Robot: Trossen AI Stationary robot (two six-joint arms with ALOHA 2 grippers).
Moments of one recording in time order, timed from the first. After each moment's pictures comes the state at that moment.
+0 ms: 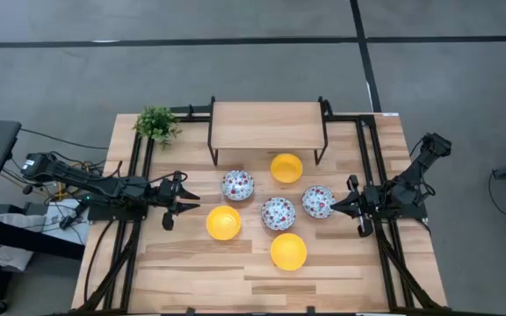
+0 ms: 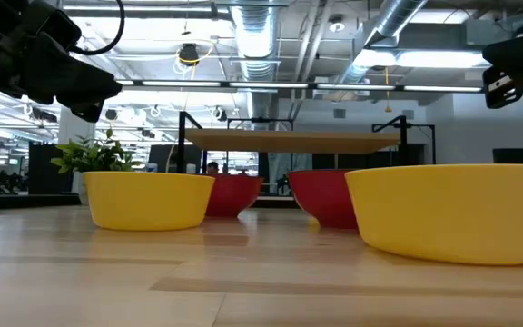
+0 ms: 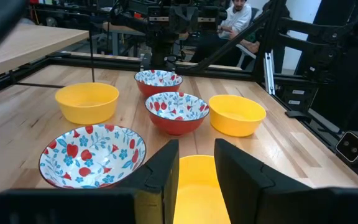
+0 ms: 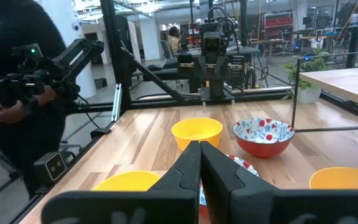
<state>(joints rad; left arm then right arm) -0.26 0.48 0.01 0.37 -0.16 -0.09 0.78 0.08 0.01 0.06 0.65 0.05</state>
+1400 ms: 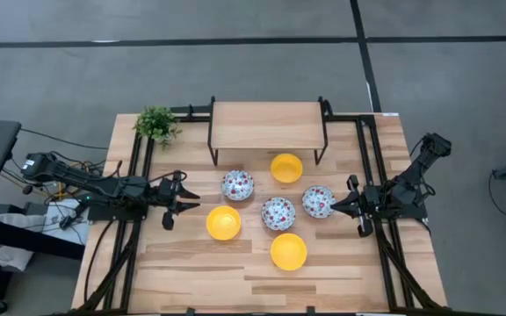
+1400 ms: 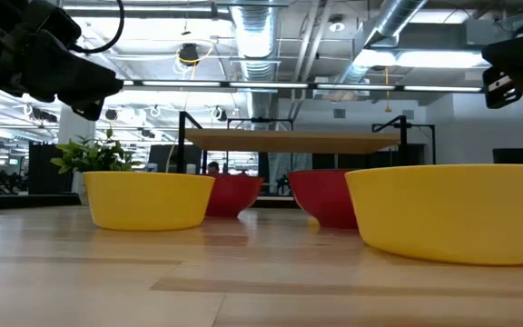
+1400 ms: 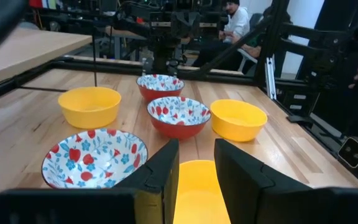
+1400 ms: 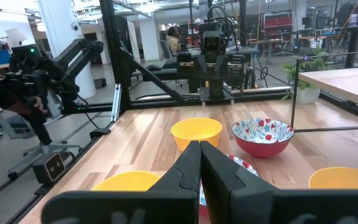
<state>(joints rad) -0.26 0.48 0.01 0.39 -0.17 -0.09 0.78 0.08 0.01 0.07 0.65 0.05</state>
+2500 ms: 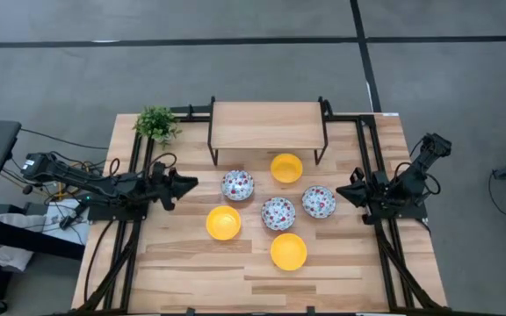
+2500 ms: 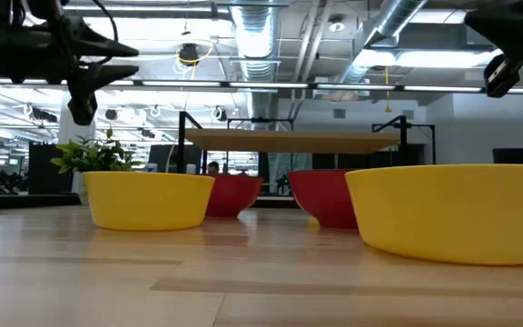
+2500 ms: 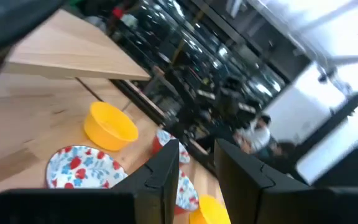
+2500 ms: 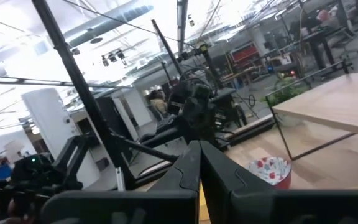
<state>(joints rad) -0.26 0.48 0.01 0.58 -0.47 -0.66 0.78 0.08 0.01 0.38 0.80 0.16</state>
